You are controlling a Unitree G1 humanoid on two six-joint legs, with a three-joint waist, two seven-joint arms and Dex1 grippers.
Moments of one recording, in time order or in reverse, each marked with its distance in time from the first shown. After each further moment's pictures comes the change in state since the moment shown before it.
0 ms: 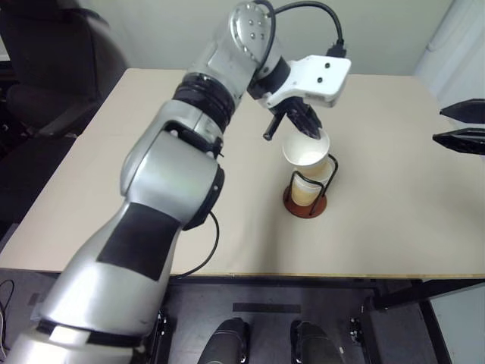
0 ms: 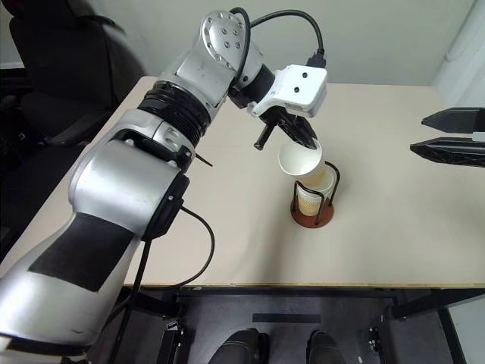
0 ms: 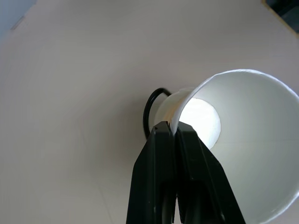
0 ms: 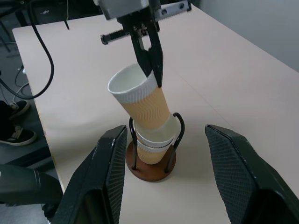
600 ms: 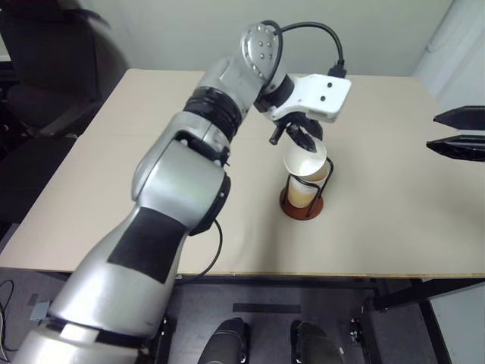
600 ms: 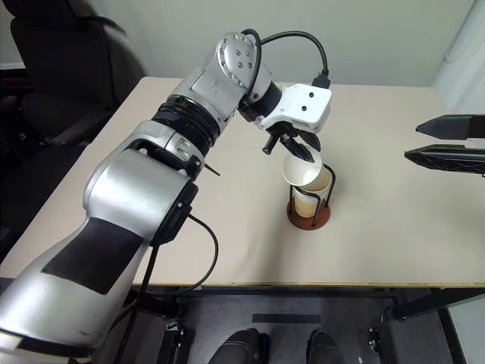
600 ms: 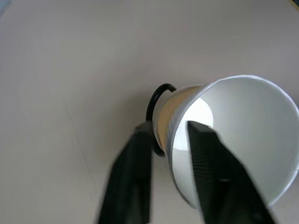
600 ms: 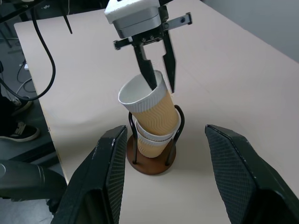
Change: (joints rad) left arm 0.034 -0.029 0.004 0.004 0.082 0.003 0.060; right arm 0.029 -0.003 -0.006 -0.030 0.017 0.023 -0.018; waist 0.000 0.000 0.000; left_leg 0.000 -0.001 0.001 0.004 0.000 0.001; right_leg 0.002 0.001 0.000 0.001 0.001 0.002
